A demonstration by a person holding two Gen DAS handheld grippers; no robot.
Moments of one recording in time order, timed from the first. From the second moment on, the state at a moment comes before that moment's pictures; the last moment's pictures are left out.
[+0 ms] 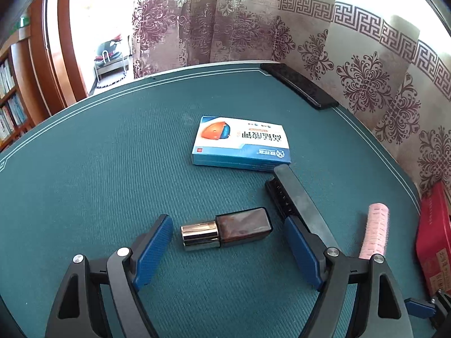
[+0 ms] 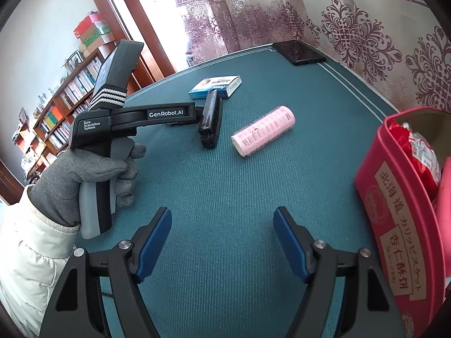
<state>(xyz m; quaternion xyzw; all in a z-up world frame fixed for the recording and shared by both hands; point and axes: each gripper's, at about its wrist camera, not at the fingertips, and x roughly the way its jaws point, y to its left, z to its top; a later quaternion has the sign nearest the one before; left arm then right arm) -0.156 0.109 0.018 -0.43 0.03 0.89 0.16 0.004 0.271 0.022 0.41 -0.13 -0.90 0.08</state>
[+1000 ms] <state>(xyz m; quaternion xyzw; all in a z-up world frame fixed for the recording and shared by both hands) -0.128 0.062 0.017 -0.40 -0.03 0.90 0.14 -0.092 0.278 0.012 0.42 -0.06 -0.91 -0.02</state>
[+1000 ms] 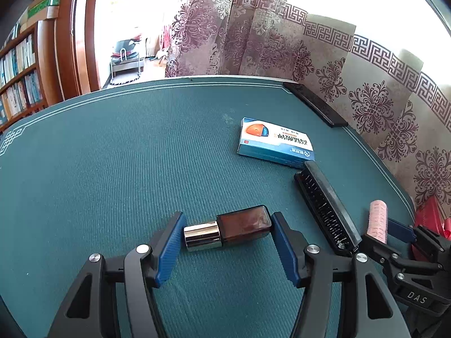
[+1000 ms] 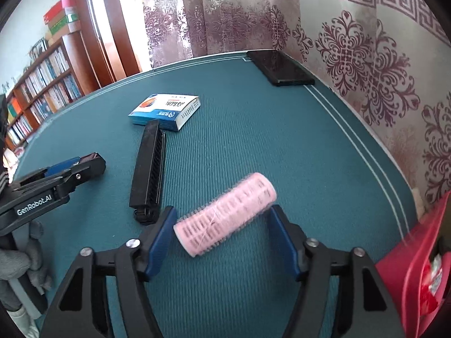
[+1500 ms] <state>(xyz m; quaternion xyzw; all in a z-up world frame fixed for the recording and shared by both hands) -0.119 0.067 0.028 -0.39 -0.03 0.91 0.15 -0.059 0.270 0.033 0.39 -0.09 -0.91 0.04</state>
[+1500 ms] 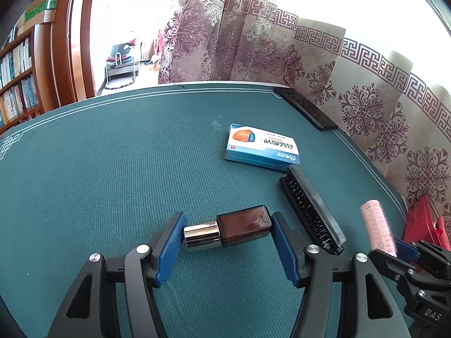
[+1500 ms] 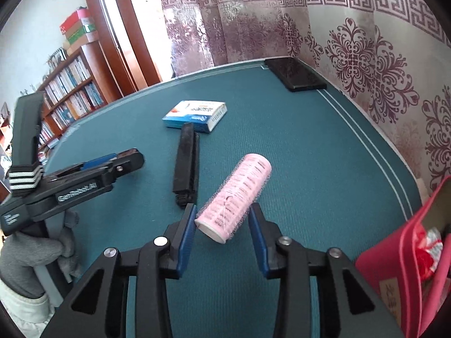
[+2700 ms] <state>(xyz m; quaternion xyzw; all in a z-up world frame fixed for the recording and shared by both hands) -0.026 0.201 0.068 -0.37 0.05 0.88 0.30 0.143 0.407 0.083 0.34 -0.14 -0.92 -0.13</state>
